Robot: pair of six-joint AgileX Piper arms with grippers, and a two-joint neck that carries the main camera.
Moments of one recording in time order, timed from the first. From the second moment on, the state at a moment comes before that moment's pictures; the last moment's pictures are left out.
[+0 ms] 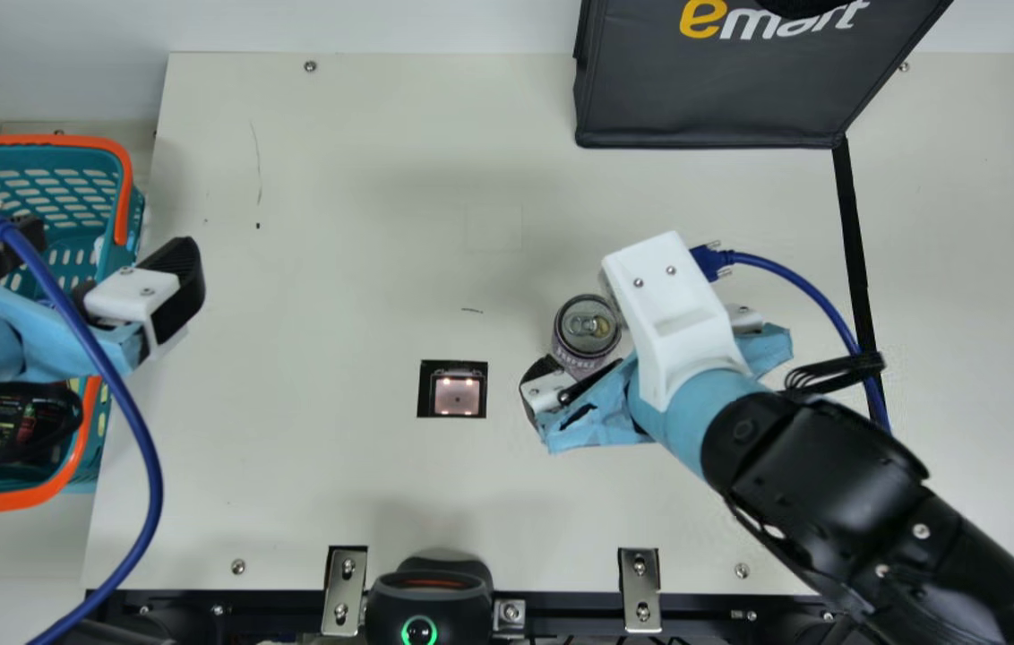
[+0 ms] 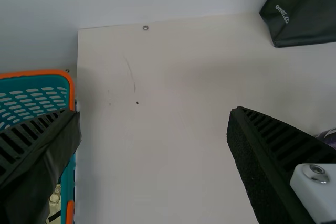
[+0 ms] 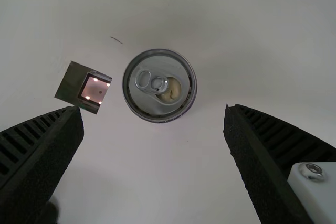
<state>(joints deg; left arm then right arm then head) -13.9 53.3 -64.7 0.0 56.7 -3.6 46.8 68.1 -61.2 -14.5 55.8 30.9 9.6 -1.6</state>
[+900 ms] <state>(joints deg) -13.9 53.3 -64.7 0.0 56.7 -3.6 47.0 75.7 -56.1 -21.4 45.9 37.4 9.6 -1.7</state>
